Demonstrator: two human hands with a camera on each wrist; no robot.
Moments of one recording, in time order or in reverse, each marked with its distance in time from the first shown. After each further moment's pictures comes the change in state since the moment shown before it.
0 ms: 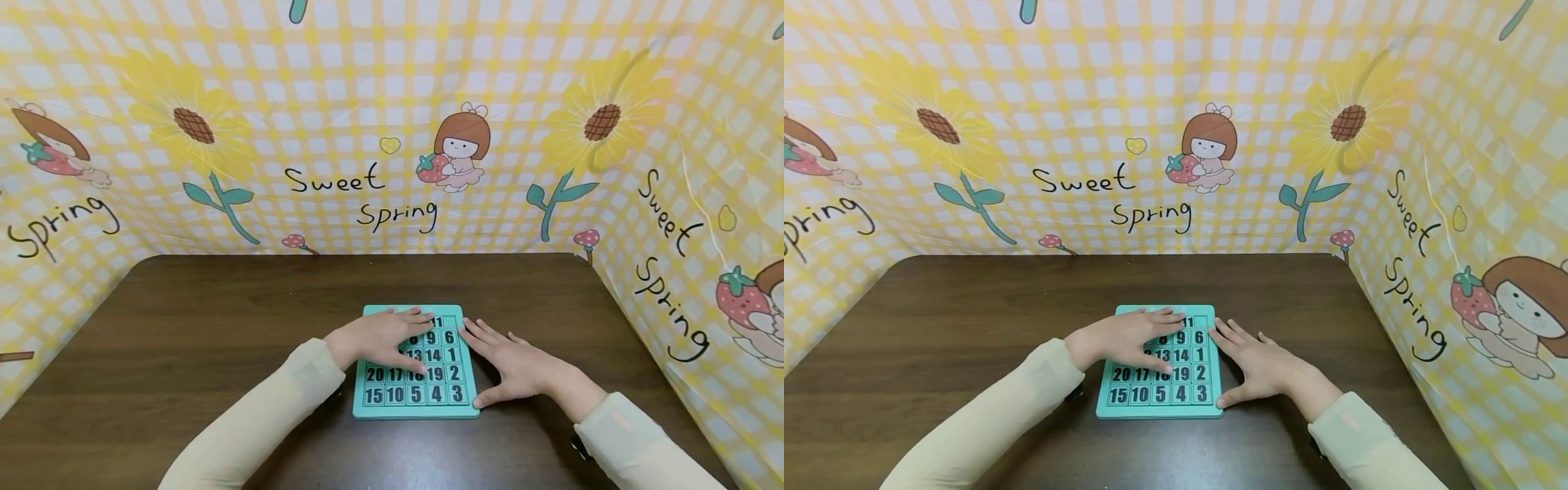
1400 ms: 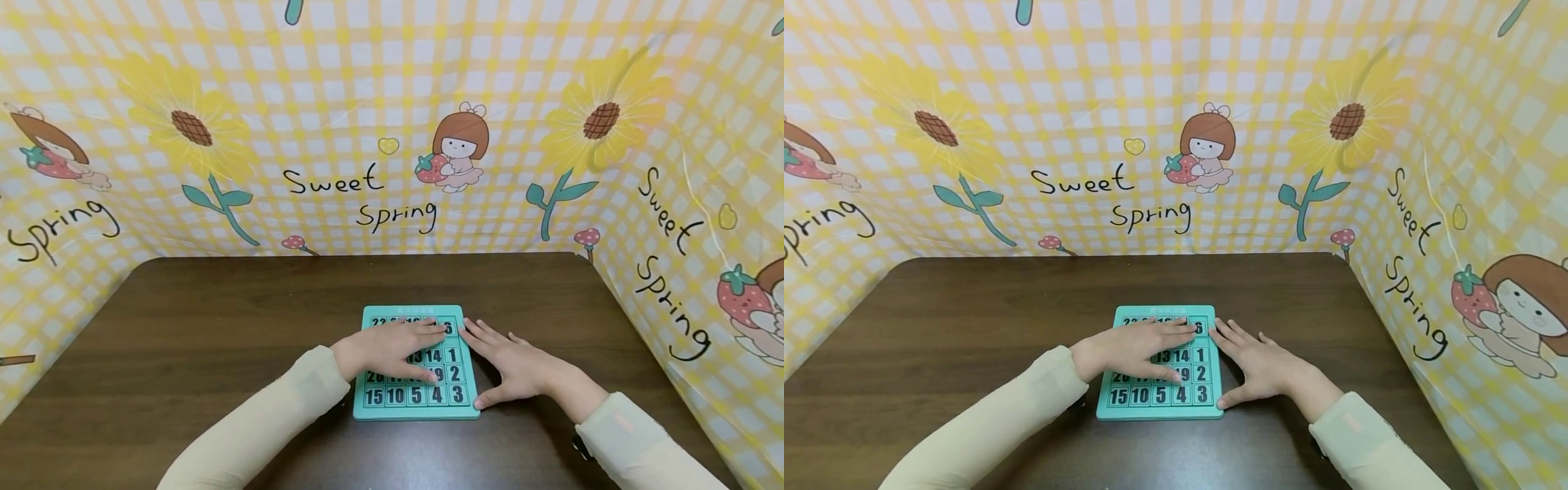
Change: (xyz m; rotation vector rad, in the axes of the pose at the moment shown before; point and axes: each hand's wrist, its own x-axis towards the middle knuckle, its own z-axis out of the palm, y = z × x) left_hand 0.002 0.016 0.005 0.037 0.007 0.121; right_hand 0.000 0.002 0.000 0.009 -0.010 -0.010
